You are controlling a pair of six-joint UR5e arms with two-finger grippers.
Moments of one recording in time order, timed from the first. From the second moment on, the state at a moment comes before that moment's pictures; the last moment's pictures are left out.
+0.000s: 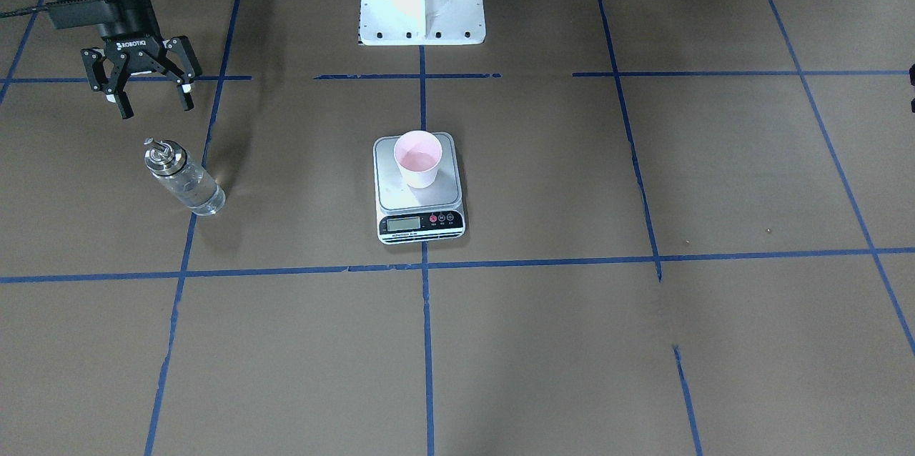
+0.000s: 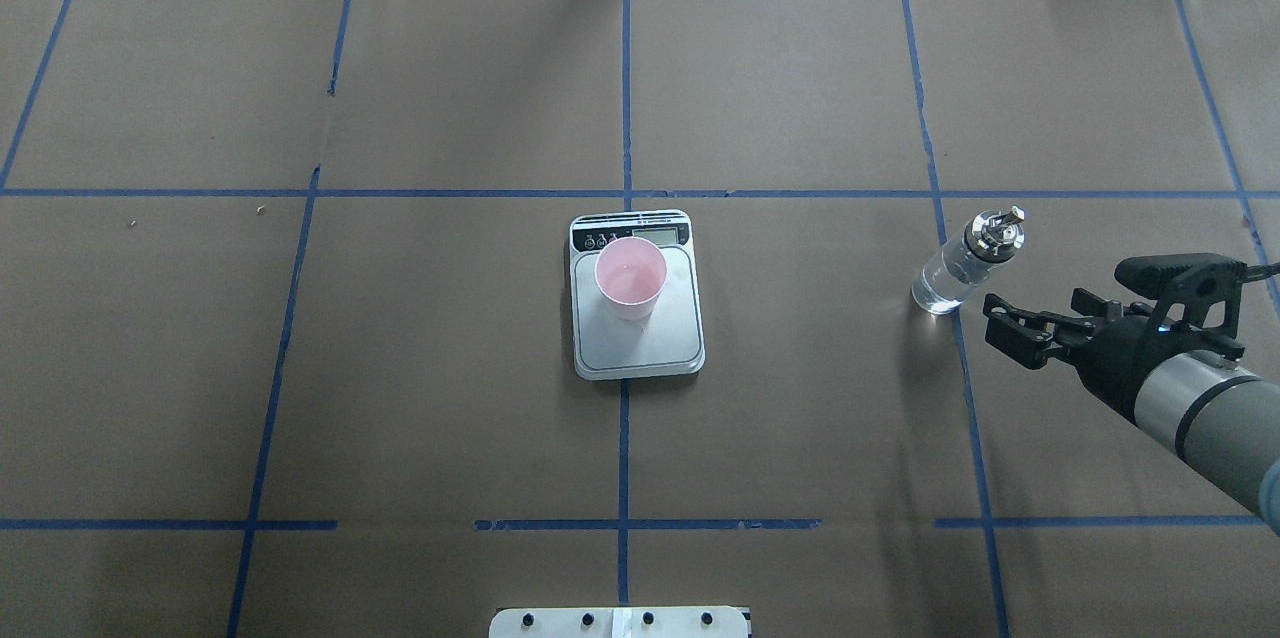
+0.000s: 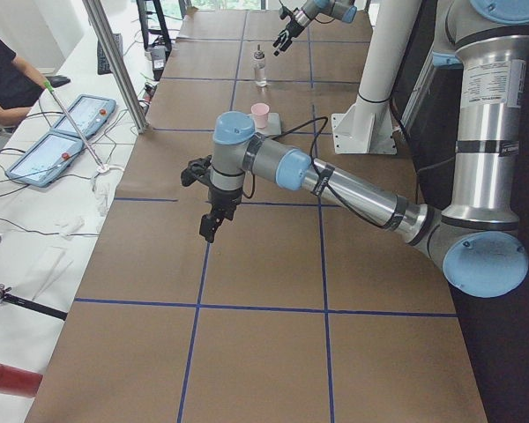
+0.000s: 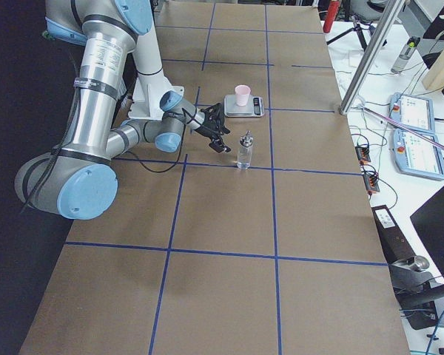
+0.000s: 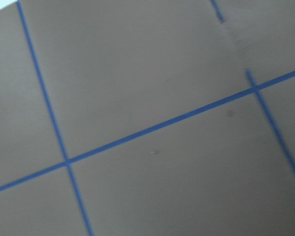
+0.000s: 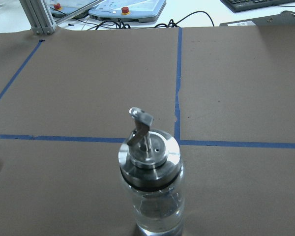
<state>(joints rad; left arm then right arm) -1.44 -1.56 -1.95 -1.56 -2.16 0.11 0.34 -1.90 2.17 -0.80 1.10 1.23</state>
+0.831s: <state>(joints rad) -1.48 -1.54 -1.81 -1.72 -2.17 0.11 0.29 -1.77 2.02 -0.80 0.96 1.13</state>
